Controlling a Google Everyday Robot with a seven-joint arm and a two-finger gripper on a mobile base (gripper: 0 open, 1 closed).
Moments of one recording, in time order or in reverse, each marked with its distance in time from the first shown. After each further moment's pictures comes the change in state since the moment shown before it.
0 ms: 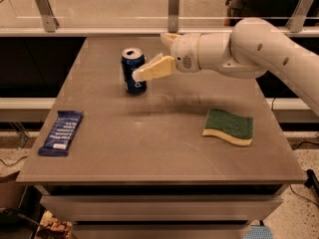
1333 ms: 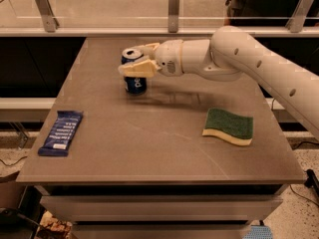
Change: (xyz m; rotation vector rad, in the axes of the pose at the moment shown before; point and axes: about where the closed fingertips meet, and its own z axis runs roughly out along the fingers) arm 0.009 0.012 0.050 -0.107 -0.041 0.010
